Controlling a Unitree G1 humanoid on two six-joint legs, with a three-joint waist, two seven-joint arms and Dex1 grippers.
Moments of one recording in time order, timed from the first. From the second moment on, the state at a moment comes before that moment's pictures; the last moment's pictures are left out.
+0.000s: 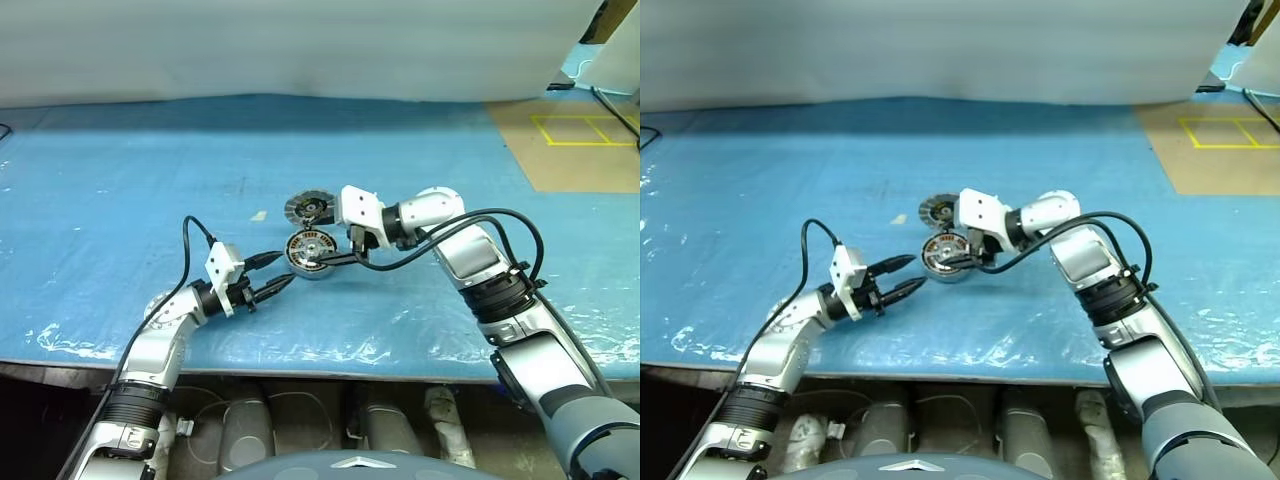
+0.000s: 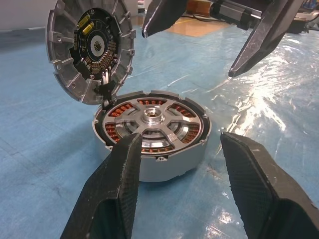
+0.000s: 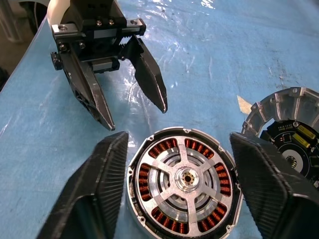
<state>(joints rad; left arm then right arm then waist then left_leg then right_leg) -0.17 0.36 -0.04 0.14 -0.35 -0.06 -0.99 -0.76 -0.45 0.36 0.11 0.04 0.31 1.19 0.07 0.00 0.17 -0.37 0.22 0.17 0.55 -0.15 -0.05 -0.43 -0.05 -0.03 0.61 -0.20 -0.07</state>
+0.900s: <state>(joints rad) -0.22 0.36 0.00 0.15 -0.39 -0.02 -0.96 -0.71 -0.29 0.35 0.47 -0.03 0.11 0.95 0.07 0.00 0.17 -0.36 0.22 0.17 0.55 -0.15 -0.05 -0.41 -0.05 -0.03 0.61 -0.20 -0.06</state>
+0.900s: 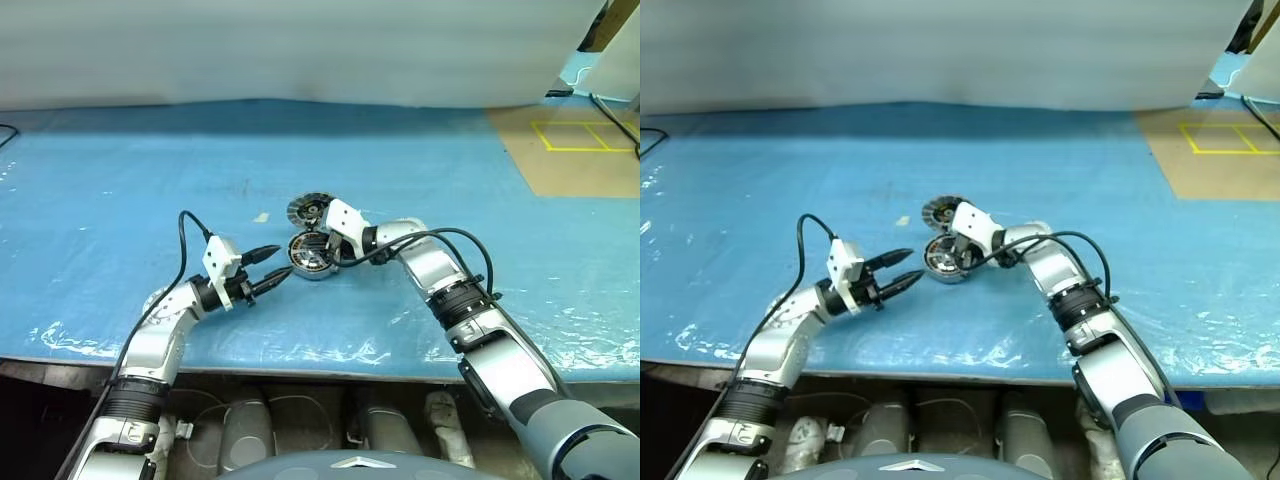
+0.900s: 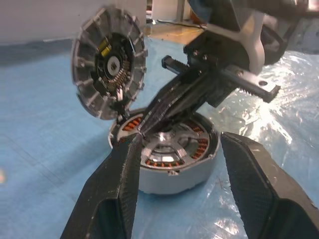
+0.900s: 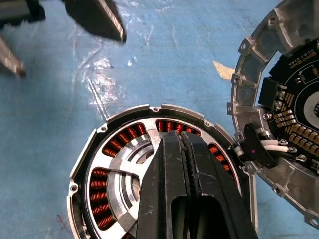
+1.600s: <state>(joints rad) -0.94 0.25 0.12 1.07 -0.33 -0.11 -0.95 -0.36 -0.42 0.14 -0.18 0.30 0.73 0.88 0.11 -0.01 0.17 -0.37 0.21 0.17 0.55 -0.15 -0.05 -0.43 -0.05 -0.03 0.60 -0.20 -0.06</state>
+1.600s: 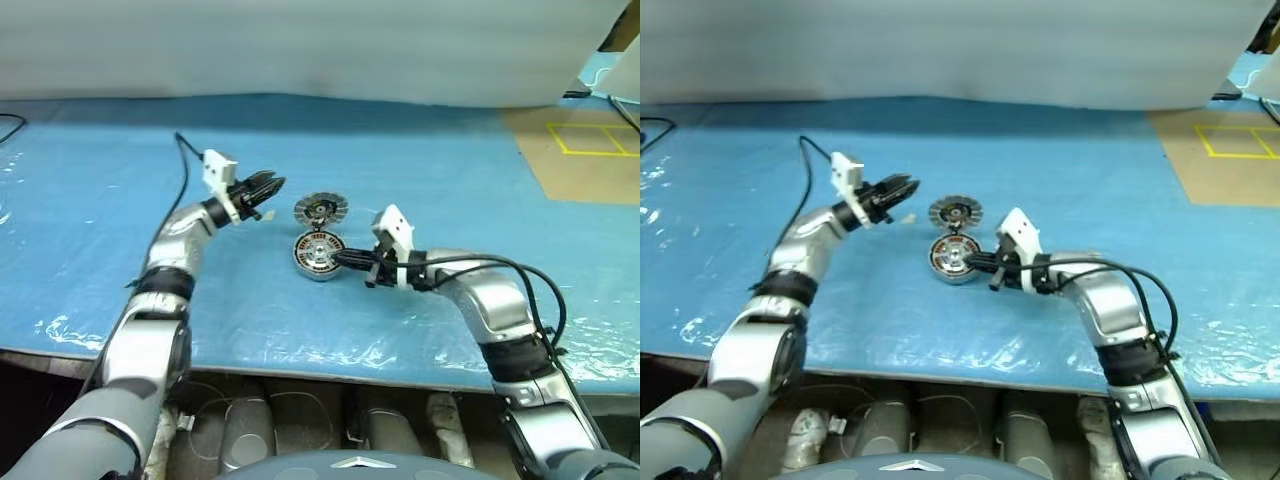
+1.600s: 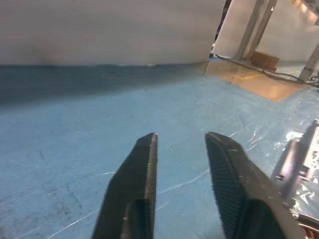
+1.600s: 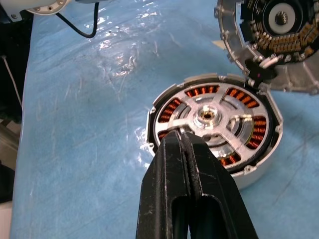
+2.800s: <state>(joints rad) -0.98 0.16 -0.03 1.17 -0.11 -0.21 -1.52 -0.20 -0.69 0.17 -0.34 0.34 0.73 0.87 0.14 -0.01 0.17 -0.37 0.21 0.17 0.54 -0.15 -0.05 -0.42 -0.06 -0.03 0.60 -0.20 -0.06</state>
